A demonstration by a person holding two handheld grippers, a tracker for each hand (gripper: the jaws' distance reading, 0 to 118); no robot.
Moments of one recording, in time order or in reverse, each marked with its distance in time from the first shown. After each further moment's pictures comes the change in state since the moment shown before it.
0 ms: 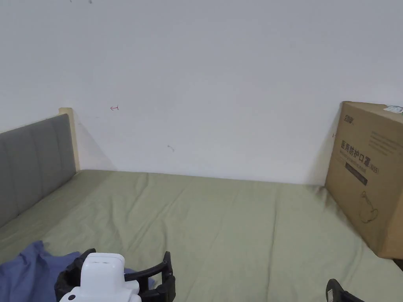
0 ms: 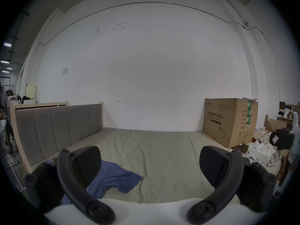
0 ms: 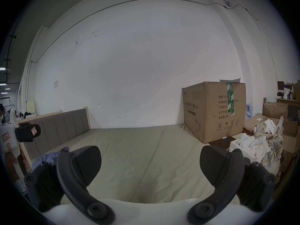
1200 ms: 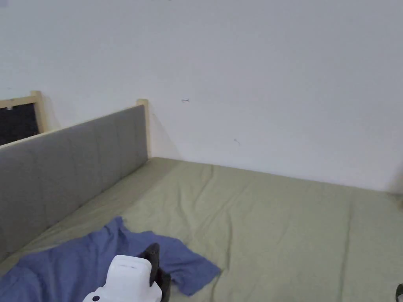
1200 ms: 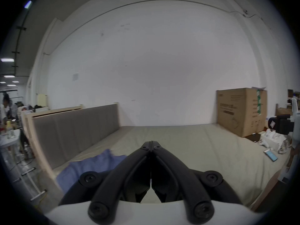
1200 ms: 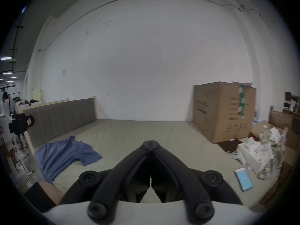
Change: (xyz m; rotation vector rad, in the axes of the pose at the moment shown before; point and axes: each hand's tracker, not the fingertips) left arm -0.074 -0.002 0.068 -0.040 0.216 -0.099; right arm -0.072 -0.005 -0.020 -0.063 0.141 0.078
